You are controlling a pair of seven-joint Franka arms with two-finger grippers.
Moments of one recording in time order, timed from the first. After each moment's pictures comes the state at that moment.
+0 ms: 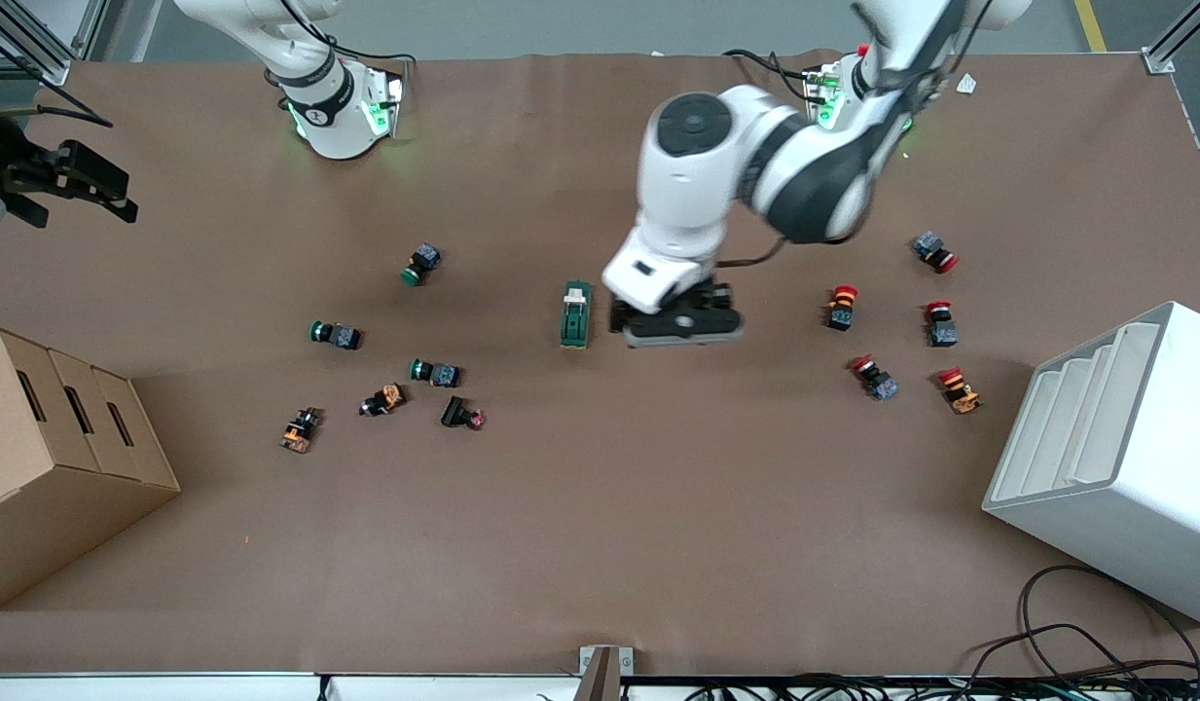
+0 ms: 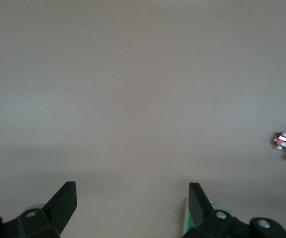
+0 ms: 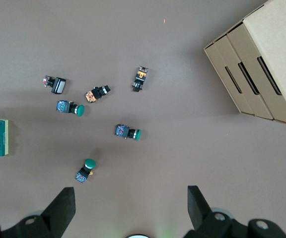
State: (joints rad) left arm -0.53 0.45 -0.27 -1.58 0.31 2.17 -0.98; right arm 0.02 -0.10 -0.02 -1.59 0.00 1.47 -0.05
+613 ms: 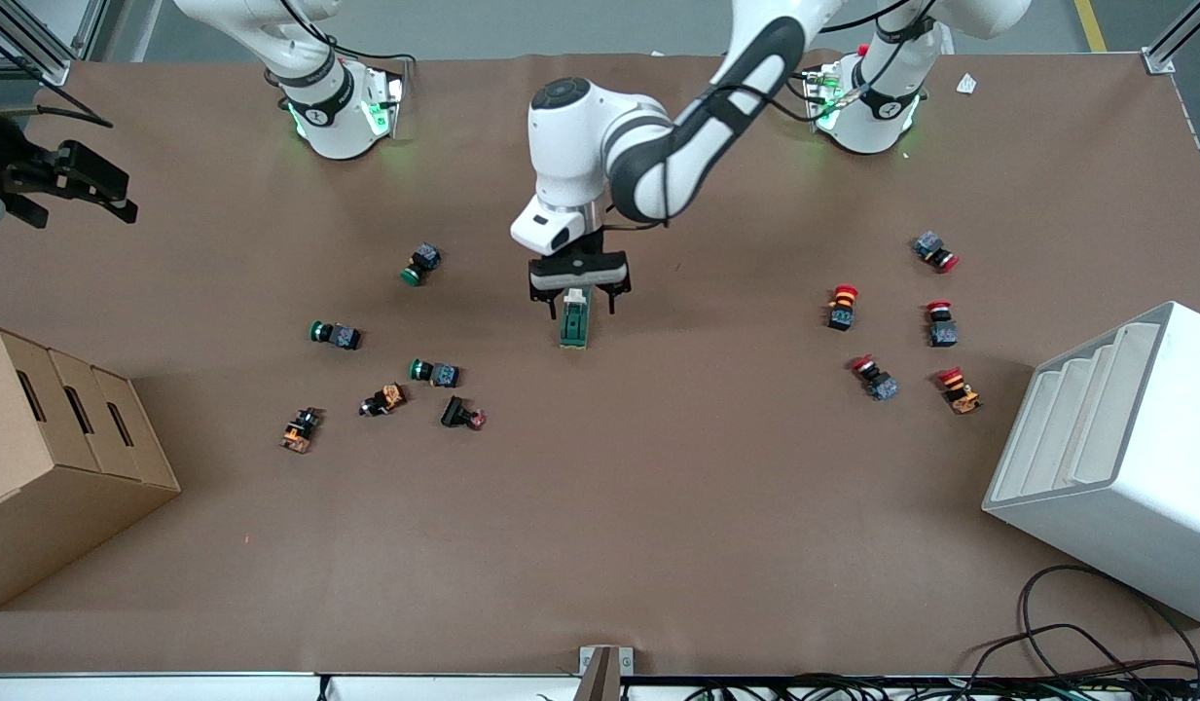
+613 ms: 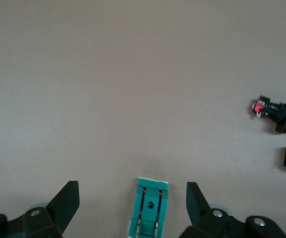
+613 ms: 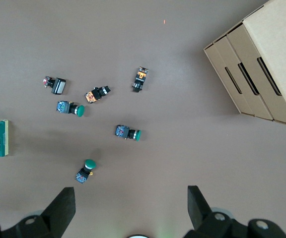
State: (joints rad) left arm -0.75 0.58 -0.27 -1.69 0.75 2.35 -1.57; right arm 0.02 -0.10 -0.02 -1.59 0.00 1.47 -0.05
